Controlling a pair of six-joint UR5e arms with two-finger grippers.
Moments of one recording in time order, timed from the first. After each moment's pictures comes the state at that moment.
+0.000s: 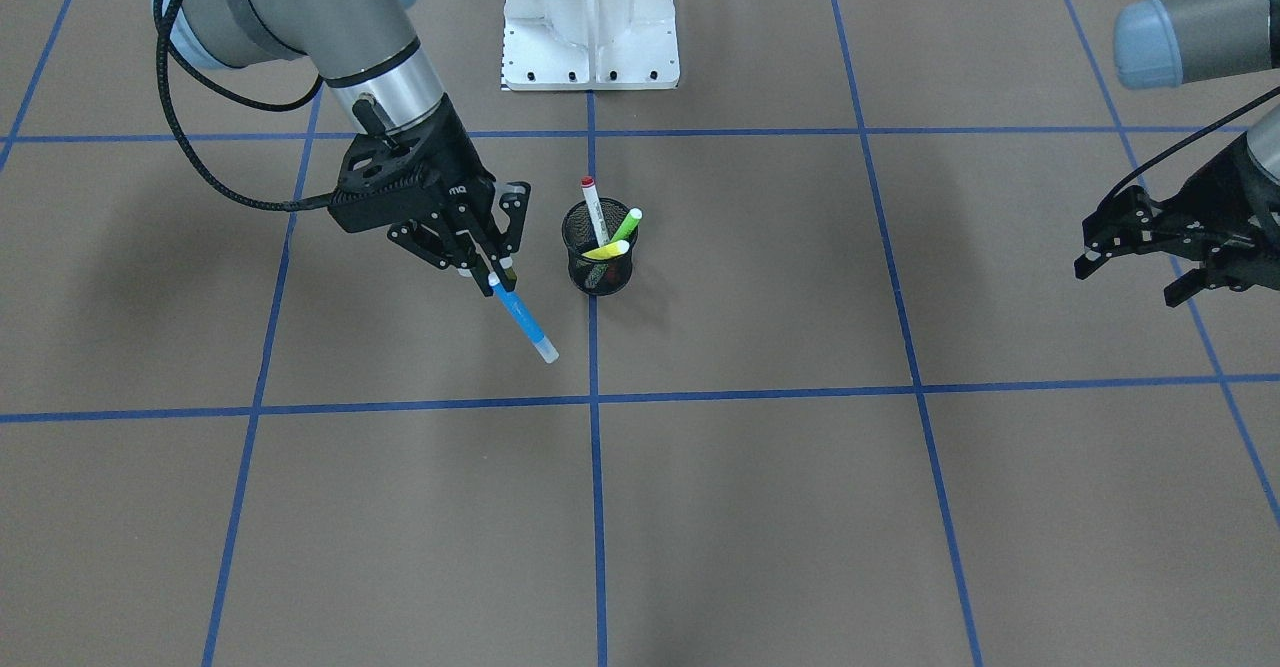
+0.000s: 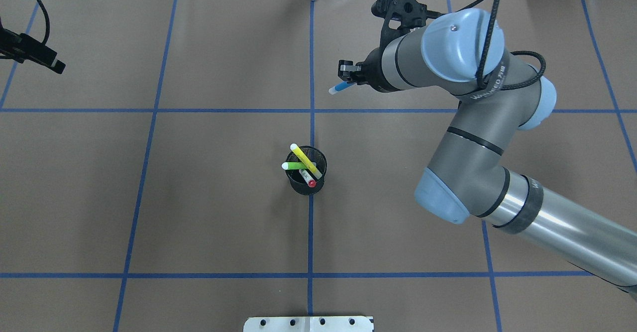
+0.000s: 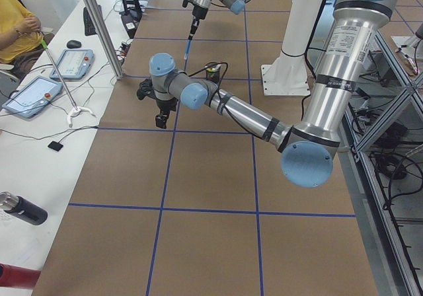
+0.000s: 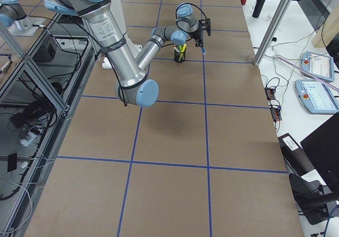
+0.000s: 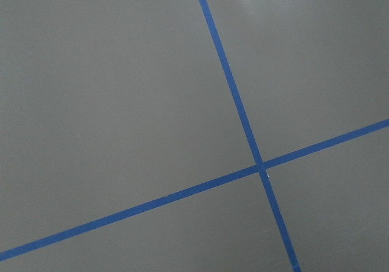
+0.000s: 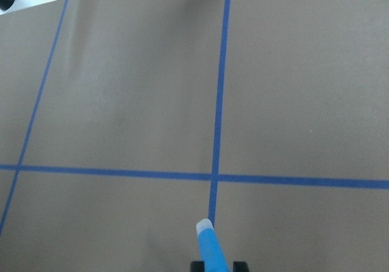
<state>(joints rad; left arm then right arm) -1.23 -1.83 -1.77 -1.67 -2.34 -0.31 0.68 -0.94 1.75 -1.27 1.68 1.24</state>
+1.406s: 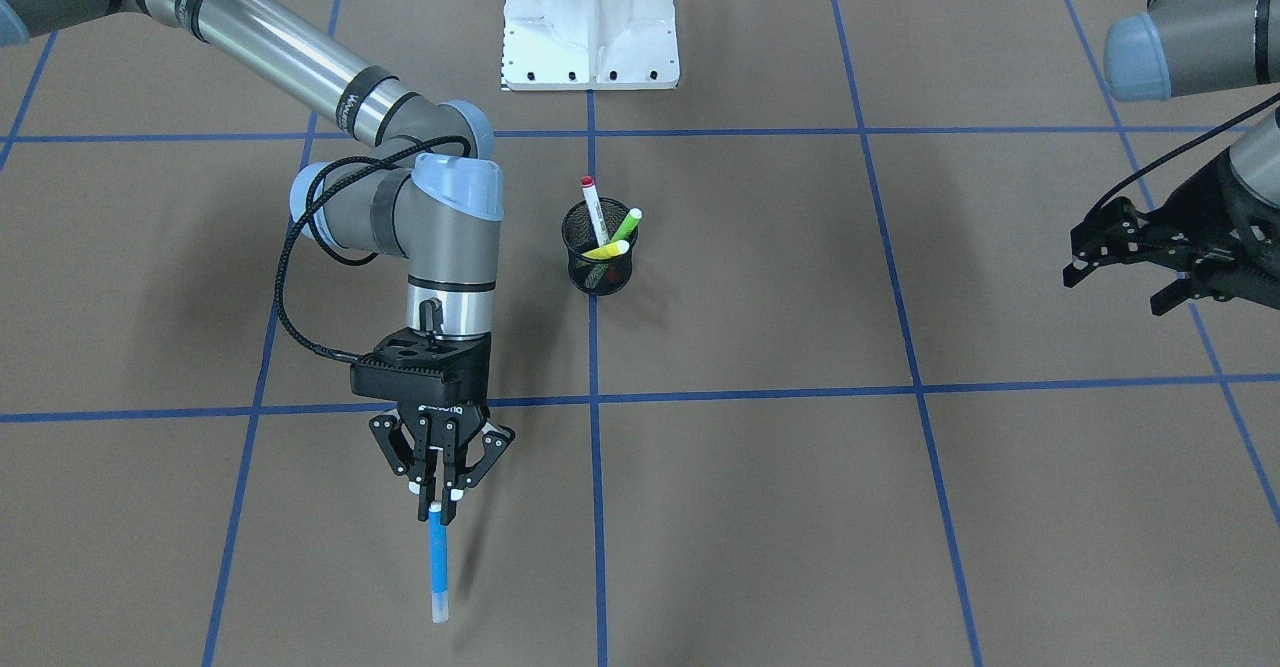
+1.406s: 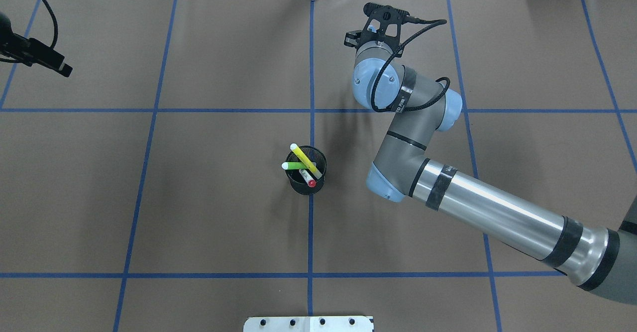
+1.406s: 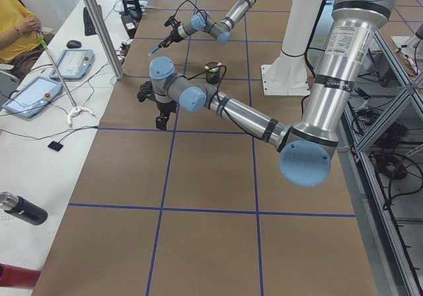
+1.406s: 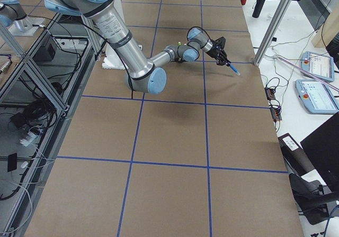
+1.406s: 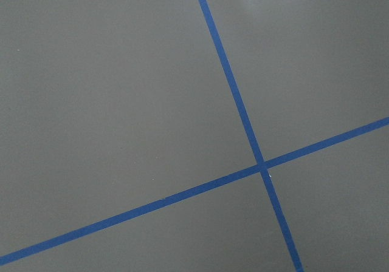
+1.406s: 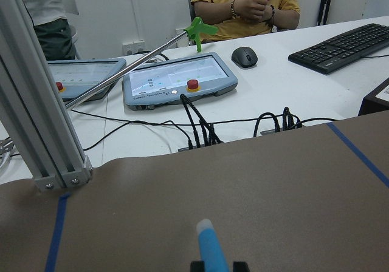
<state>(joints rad) -1.21 -1.83 -1.75 -1.71 -2.34 -0.33 0.62 -0.79 1.20 -1.04 1.06 1.35</state>
